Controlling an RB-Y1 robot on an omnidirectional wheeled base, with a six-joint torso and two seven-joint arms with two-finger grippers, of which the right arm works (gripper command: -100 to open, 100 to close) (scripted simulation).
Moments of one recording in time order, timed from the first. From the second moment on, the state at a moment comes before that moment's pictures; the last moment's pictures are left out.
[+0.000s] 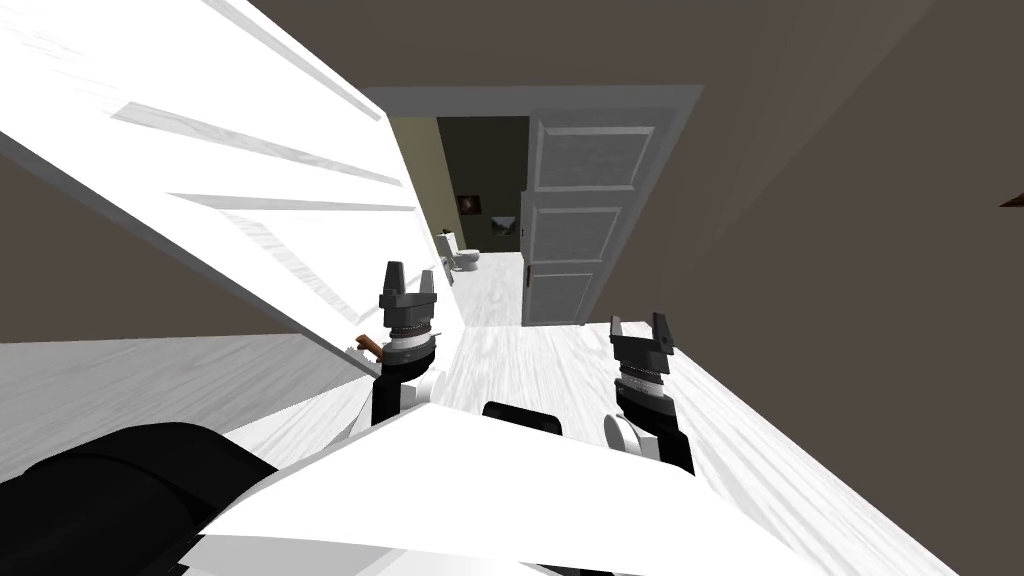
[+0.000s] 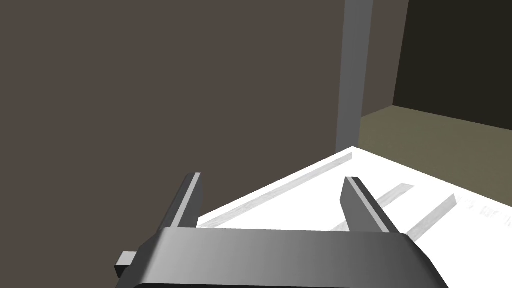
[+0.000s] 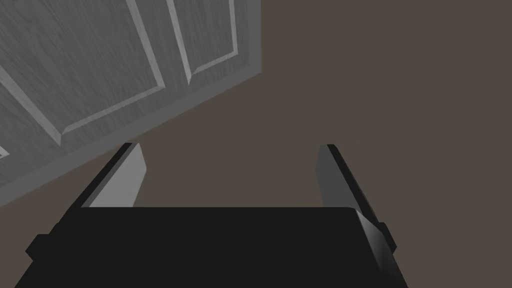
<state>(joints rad) 0.50 -0.06 0.06 -2.06 -0.10 -0.63 -0.19</state>
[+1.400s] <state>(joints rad) 0.44 -0.09 0.05 -1.80 -0.26 -0.70 -0.44</state>
